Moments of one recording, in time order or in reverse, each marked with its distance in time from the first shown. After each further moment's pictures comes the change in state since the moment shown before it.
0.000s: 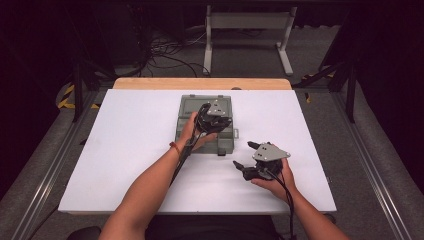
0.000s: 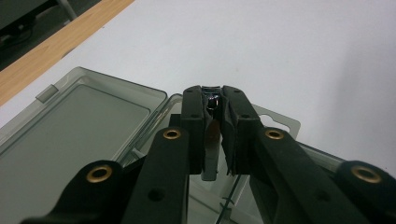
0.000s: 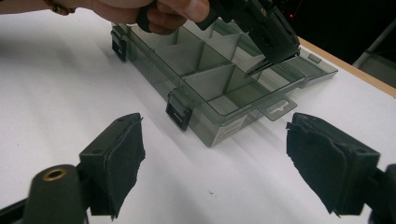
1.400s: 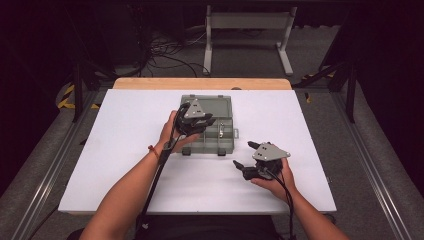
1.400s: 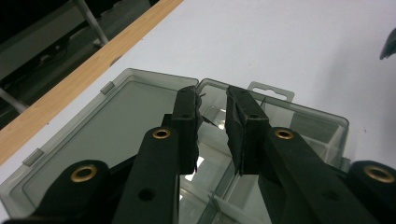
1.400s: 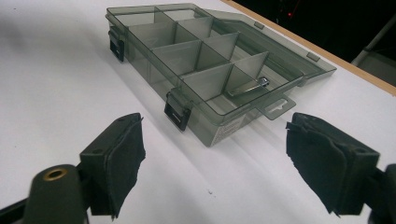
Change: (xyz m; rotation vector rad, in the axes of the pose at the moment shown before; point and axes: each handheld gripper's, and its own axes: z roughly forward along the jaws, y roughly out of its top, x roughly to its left) left arm 0.003 -0.018 -0.071 -0.062 0.083 0.062; right arm 0.000 0.000 0.000 0.001 -0.005 0.007
